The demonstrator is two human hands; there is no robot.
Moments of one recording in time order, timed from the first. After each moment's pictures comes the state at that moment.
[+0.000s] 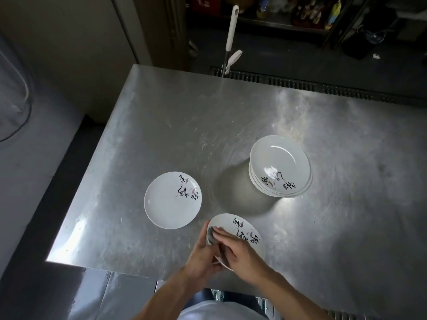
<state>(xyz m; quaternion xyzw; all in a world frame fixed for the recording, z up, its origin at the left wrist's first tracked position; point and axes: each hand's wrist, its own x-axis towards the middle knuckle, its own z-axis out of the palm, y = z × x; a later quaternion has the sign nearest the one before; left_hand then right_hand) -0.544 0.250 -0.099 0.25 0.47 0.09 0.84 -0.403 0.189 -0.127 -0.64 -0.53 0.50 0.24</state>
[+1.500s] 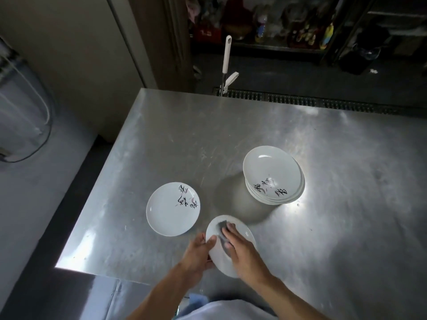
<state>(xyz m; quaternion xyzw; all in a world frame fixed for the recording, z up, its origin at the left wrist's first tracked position) -0.538 0.260 -0.089 0.30 0.54 0.11 0.78 -0.390 0.186 -0.105 -0.70 -0.53 0.40 0.27</state>
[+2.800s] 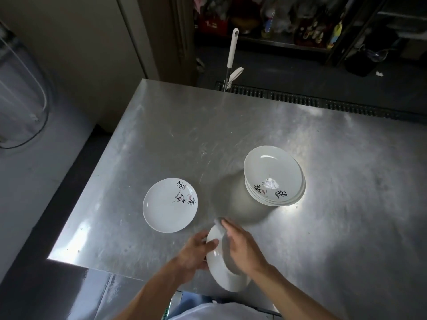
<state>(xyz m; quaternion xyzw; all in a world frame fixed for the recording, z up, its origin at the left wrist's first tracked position) -0.538 0.267 -0.082 0.36 0.51 0.06 0.78 -0.371 0.203 -0.112 -0.68 -0.58 0.35 0.26</state>
